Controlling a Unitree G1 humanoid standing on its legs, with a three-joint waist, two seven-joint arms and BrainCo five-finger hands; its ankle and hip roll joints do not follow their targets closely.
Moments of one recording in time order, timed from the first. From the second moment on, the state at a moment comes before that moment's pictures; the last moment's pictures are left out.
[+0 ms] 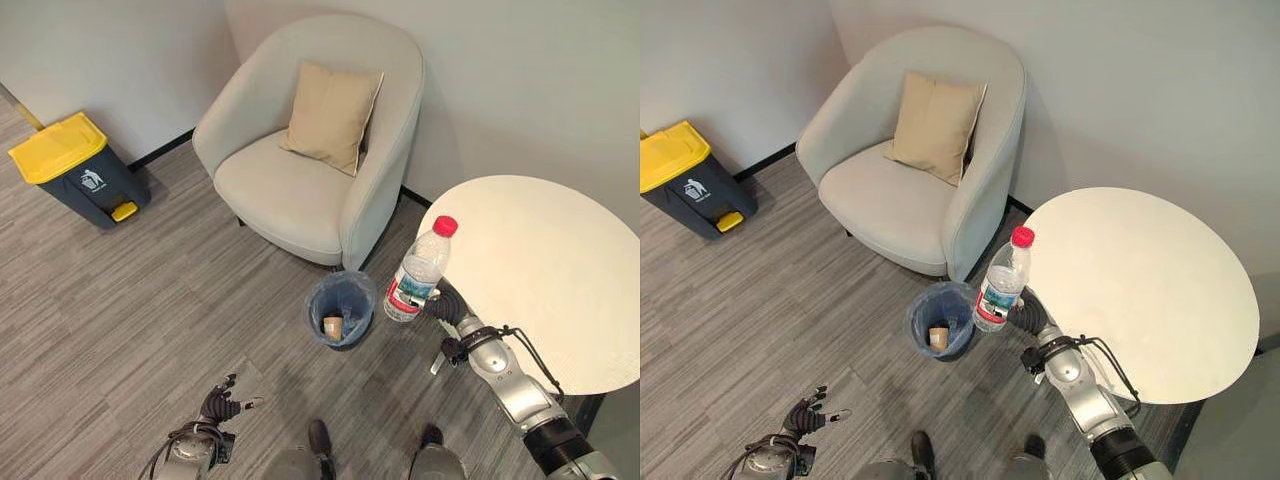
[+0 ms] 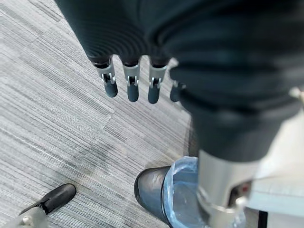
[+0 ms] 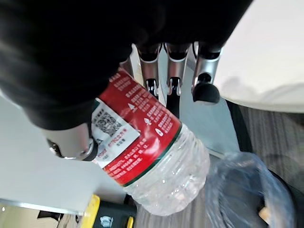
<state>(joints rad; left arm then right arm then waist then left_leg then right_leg) 0.08 0.35 -0.15 0.76 -0.10 -0.05 0.06 -0.15 -0.46 0.32 0.20 -0.06 -0.06 -0.07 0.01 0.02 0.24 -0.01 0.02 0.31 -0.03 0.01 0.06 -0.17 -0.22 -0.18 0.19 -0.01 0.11</state>
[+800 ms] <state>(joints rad) 0.09 0.31 -0.19 0.76 -0.09 -0.05 0.04 -0.09 -0.57 0.31 0.21 -0.07 -0.06 -0.04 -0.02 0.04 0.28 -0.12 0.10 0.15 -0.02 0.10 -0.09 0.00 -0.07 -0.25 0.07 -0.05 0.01</state>
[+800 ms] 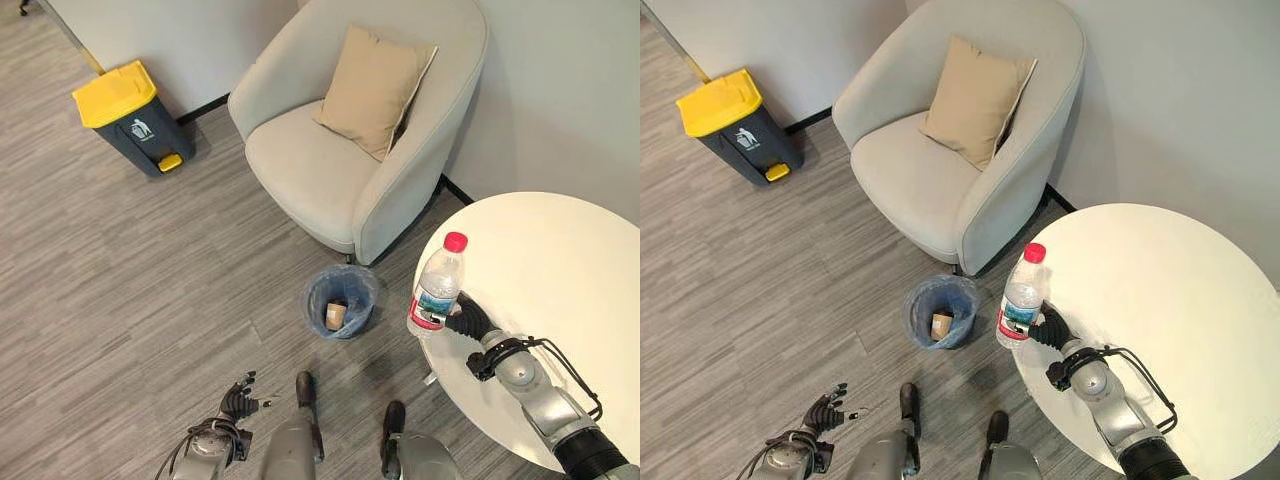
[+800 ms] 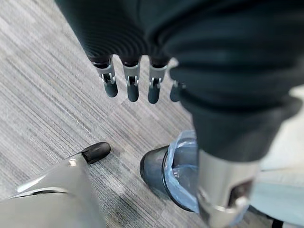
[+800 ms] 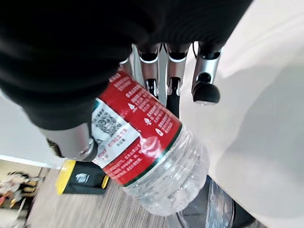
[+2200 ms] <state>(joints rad) -0.49 0.50 -0.32 0.60 -0.34 -0.16 0.24 -1.12 -0.45 0.59 0.82 -0.15 0.00 -0.35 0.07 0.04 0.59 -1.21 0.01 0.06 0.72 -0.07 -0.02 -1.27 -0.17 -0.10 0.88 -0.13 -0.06</state>
